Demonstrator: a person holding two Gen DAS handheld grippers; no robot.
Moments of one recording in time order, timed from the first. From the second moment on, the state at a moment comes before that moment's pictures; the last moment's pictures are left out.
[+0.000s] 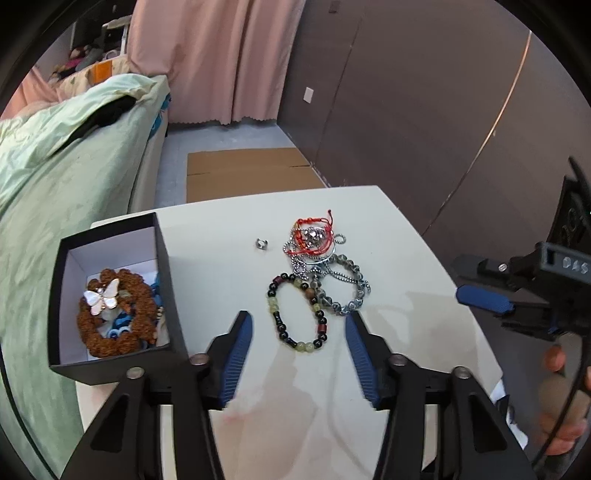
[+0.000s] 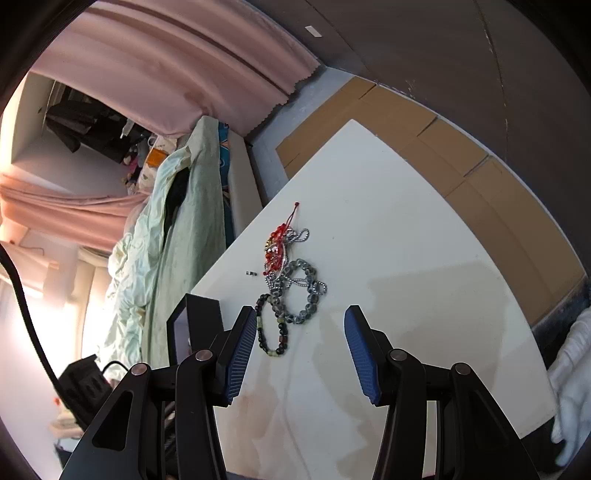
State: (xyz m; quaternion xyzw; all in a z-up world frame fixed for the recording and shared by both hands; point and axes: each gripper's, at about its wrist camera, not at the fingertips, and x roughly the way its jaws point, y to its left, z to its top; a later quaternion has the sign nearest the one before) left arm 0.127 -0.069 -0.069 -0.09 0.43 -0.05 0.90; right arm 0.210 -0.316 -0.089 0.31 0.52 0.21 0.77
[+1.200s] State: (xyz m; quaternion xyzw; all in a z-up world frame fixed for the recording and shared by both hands) left arm 0.152 -0.061 -0.080 -0.09 0.43 -0.03 0.90; right arm 0.231 -0.277 -0.112 0.27 0.56 0.25 0.74
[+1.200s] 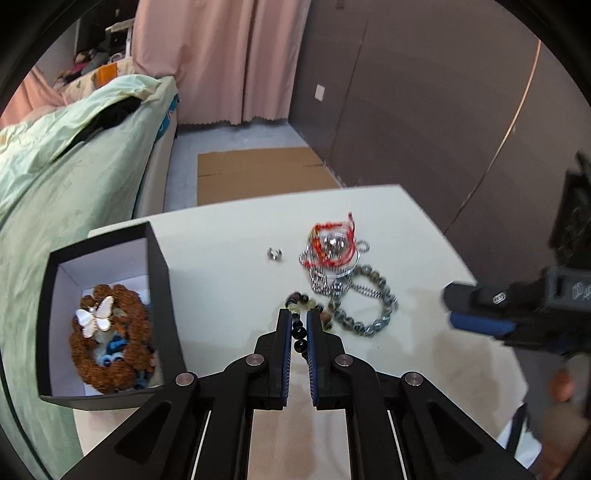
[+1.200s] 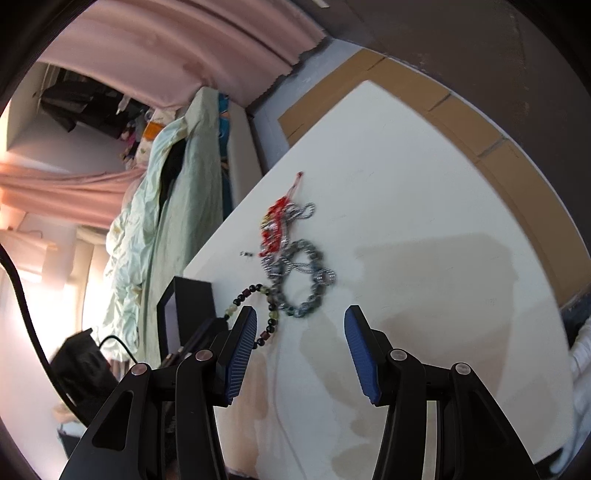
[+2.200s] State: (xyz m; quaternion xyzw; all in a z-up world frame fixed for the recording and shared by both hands) left arm 0.114 0.024 -0.018 -0.18 0.35 -0.01 0.92; right arm 0.227 -0.168 -0.125 -0.02 0.54 0.21 0.81
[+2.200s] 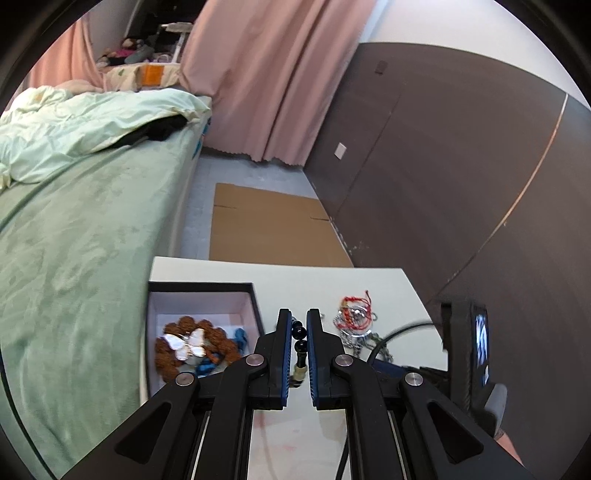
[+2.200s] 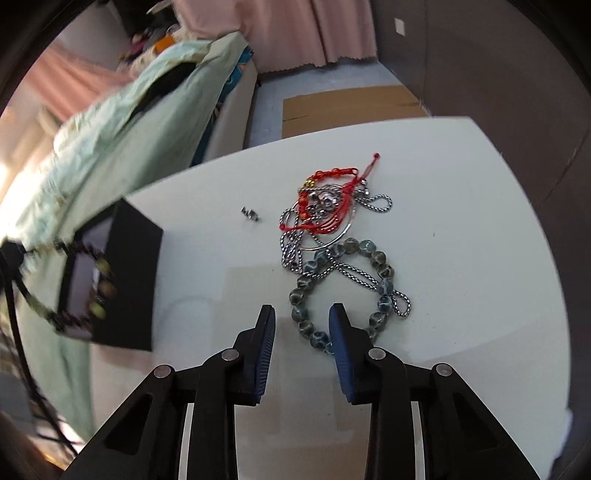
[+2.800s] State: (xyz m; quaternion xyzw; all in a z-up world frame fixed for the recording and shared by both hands) left arm 0.103 0.060 -0.017 -0.22 0.33 0.02 0.92; right arm 0.206 -0.207 -0.085 0.21 0.52 0.33 0.76
